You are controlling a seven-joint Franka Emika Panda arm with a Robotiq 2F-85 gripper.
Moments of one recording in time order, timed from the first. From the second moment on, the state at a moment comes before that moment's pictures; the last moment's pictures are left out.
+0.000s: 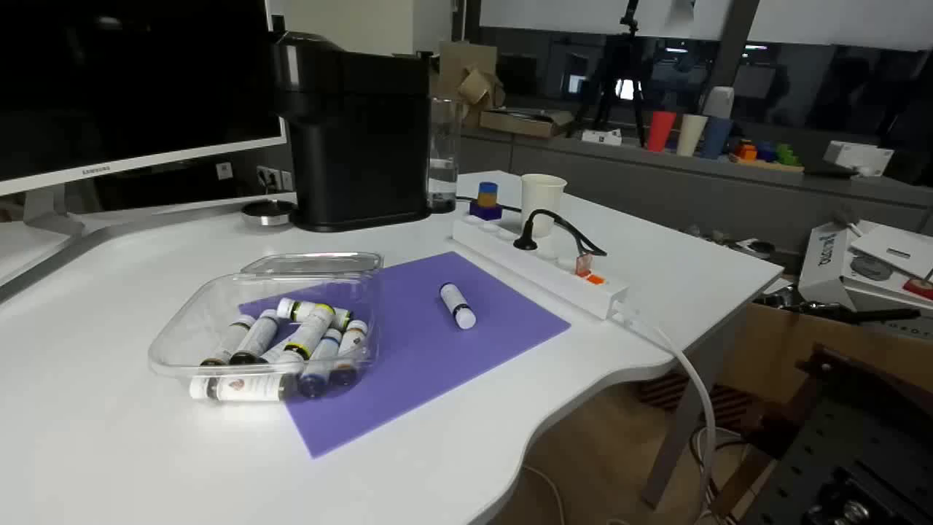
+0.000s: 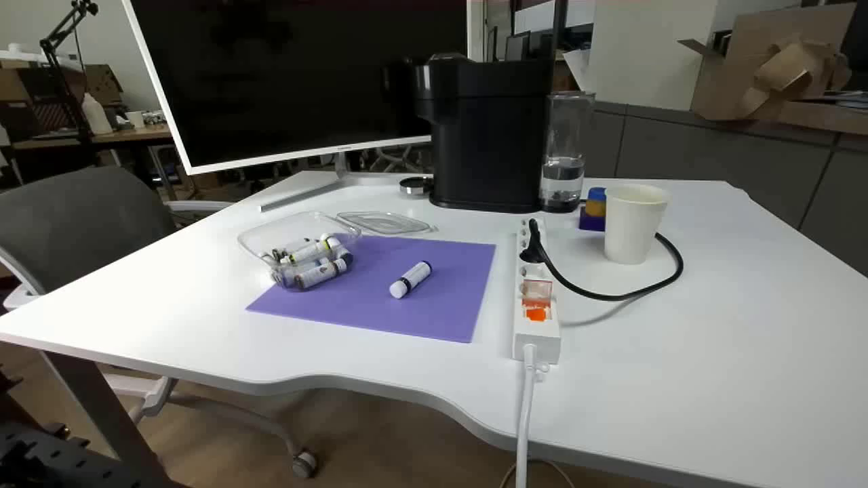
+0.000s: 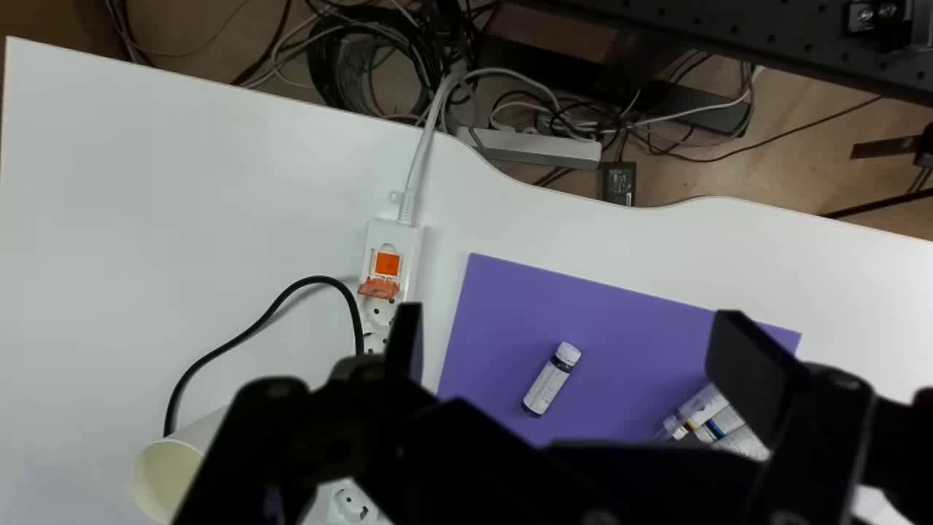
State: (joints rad) arm -0.07 -0.50 -0.11 -2.48 -0.24 1.88 -0.33
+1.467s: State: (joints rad) arm -0.07 -0.36 -0.10 -2.49 -0.22 2.05 -0.25
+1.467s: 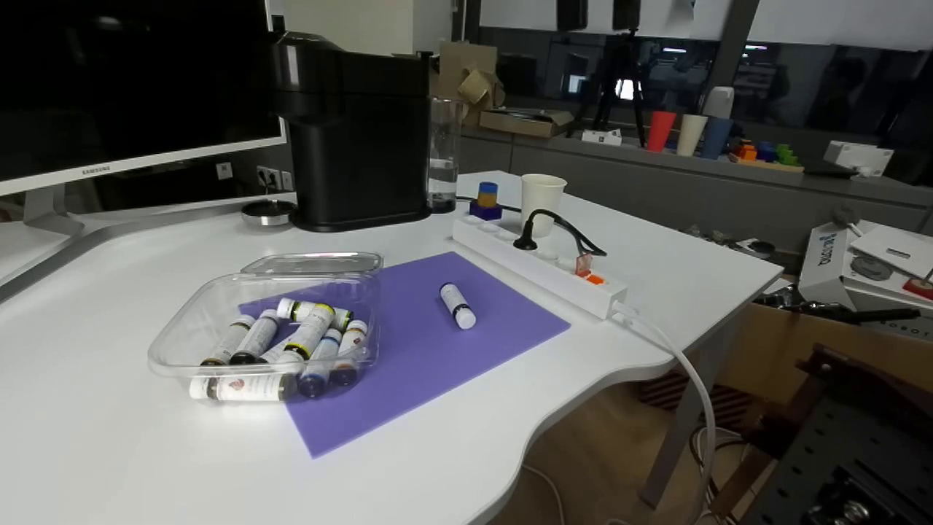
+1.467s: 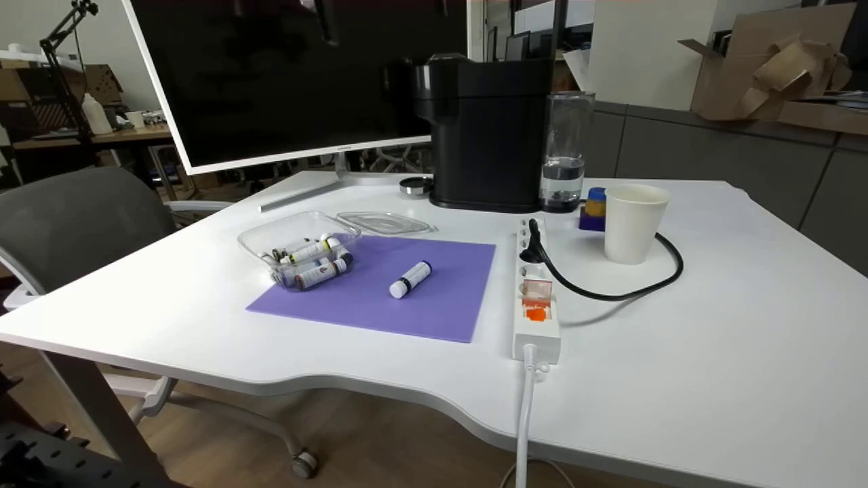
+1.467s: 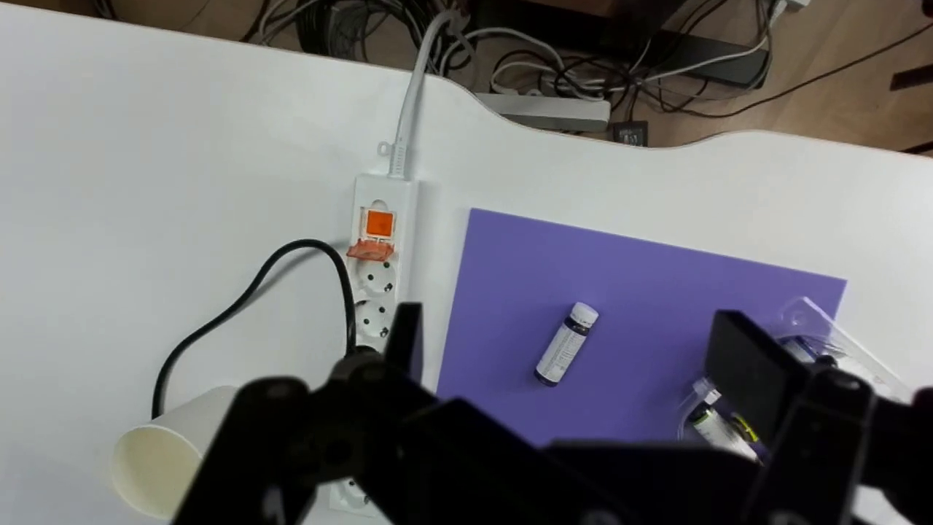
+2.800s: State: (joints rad) arm -0.01 0.16 -0.03 -2.43 0.08 2.58 0.11
